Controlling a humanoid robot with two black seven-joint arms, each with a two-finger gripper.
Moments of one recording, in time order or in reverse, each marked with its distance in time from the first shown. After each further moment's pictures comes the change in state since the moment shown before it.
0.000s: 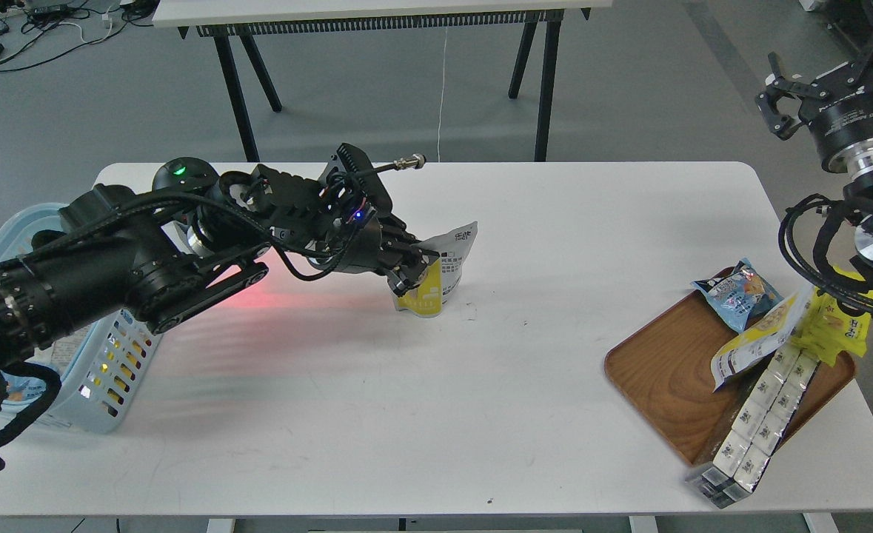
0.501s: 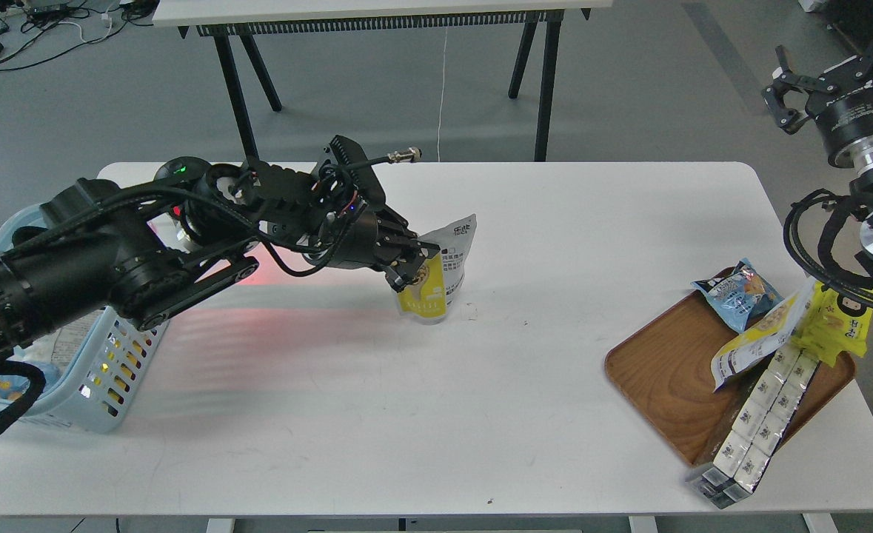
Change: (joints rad) left arm -0.003 0.075 -0.050 -0.084 0.000 0.001 -0.027; right arm 0.014 -0.012 0.002 -0.006 0.000 0.000 0.003
